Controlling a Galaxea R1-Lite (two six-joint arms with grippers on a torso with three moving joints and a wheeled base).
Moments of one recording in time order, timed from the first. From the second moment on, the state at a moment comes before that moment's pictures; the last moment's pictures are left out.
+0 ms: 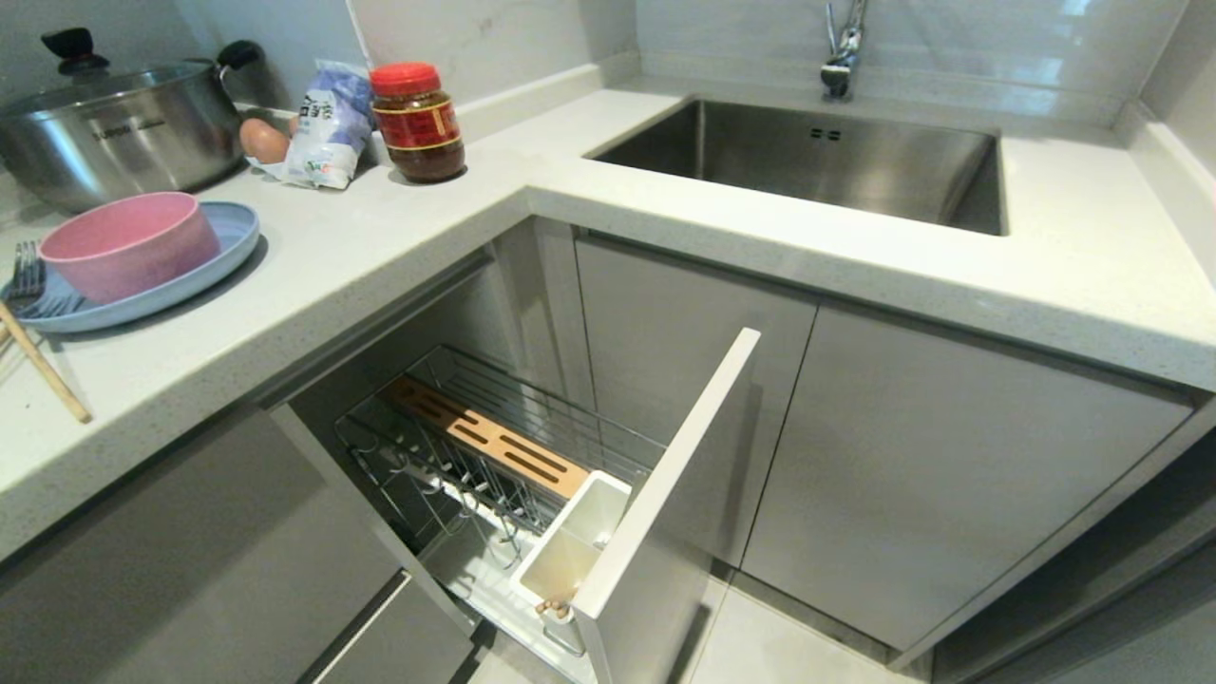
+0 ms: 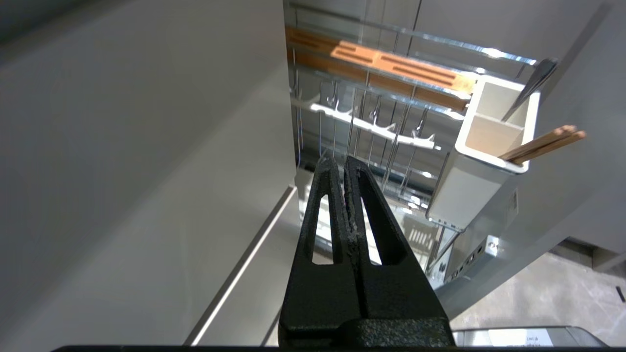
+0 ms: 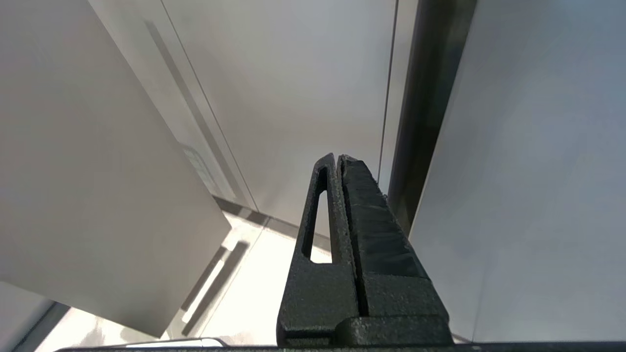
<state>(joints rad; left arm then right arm) 0.00 0.00 0.00 0.01 -0.02 0.04 0.00 0.00 0.00 -0.01 -0.05 0.10</state>
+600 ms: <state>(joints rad) 0.00 0.00 0.00 0.01 -0.02 0.04 0.00 0.00 0.00 -0.01 -0.05 0.10</state>
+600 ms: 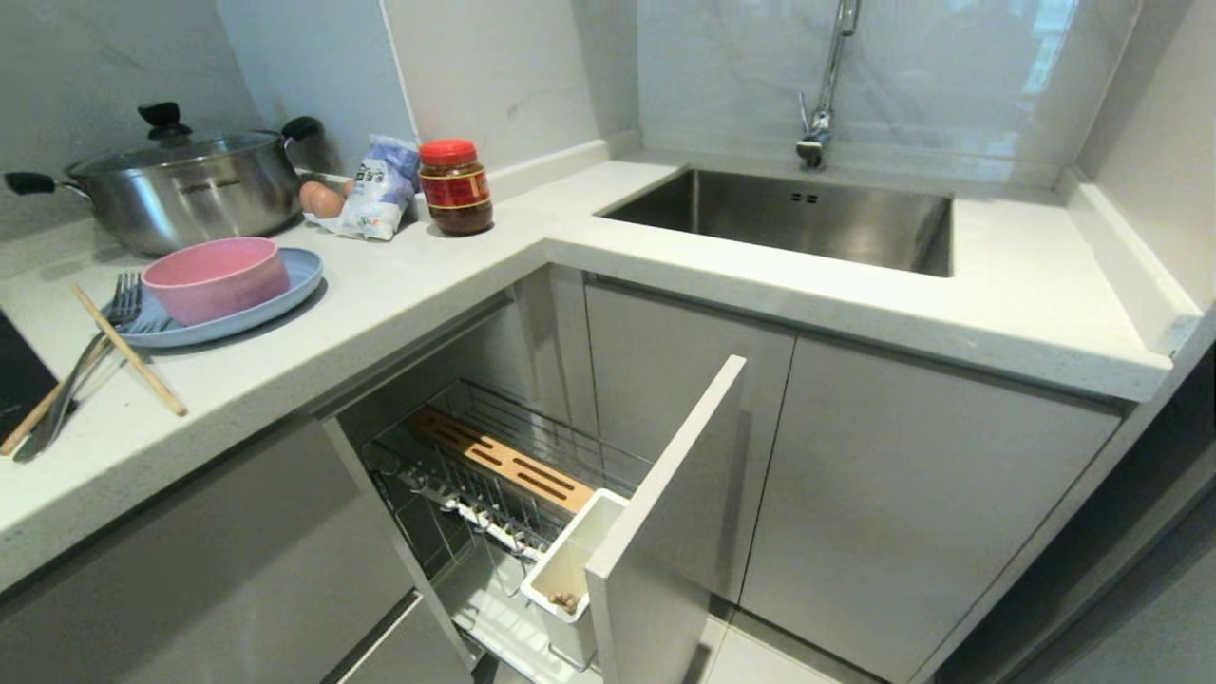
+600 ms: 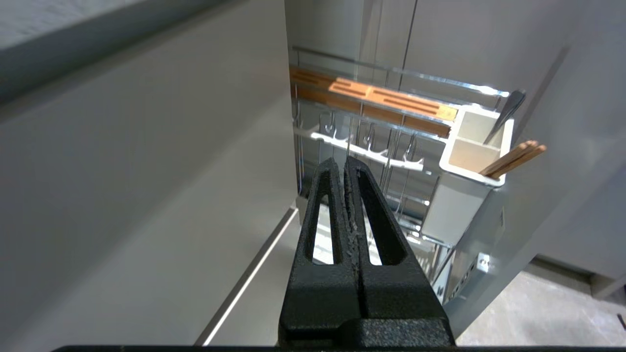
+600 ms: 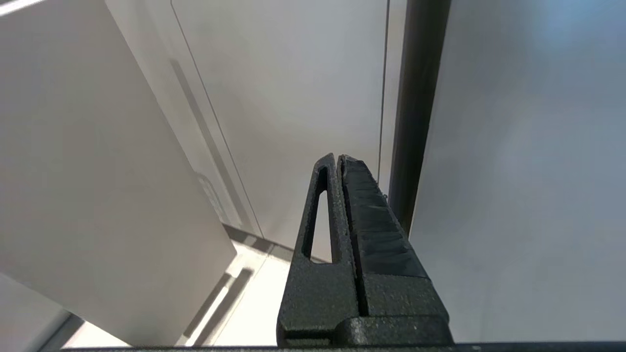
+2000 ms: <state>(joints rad) 0.00 0.00 0.00 0.01 -0.01 0.03 0.00 0.00 0.00 -0.01 -0.05 0.10</state>
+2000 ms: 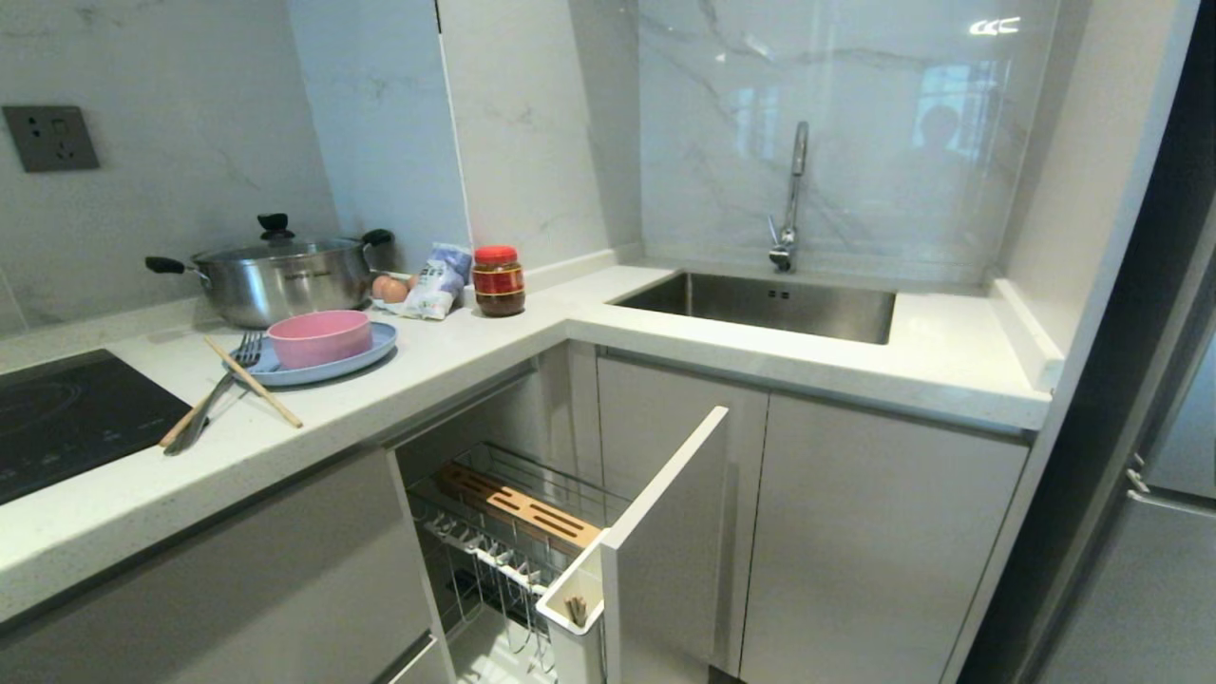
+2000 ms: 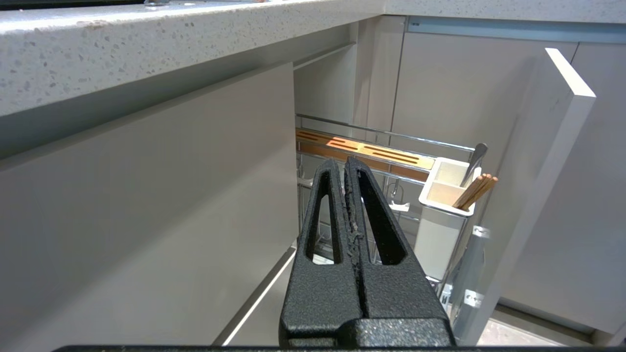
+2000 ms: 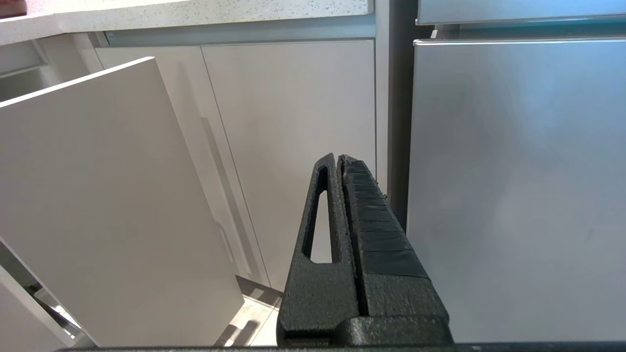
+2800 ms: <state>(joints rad) -0.03 0.39 -1.12 0.30 -0.05 0.05 0.00 0.00 0.00 -0.01 -0.05 0.10</state>
